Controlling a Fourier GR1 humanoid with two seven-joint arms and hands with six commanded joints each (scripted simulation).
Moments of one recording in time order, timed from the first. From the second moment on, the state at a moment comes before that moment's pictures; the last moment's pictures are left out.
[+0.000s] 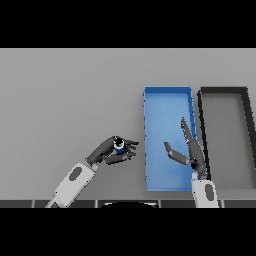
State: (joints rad) left arm -0.23 0.18 -0.56 -1.45 0.13 -0.15 -0.21; right arm 0.11 -0.12 0.10 -1.70 0.13 0.07 -0.10
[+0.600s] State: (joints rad) left arm -0.30 0.19 -0.57 -1.58 0.18 -0.18 -0.06; right arm 0.10 -0.14 0.08 -1.69 0.13 0.08 -0.11
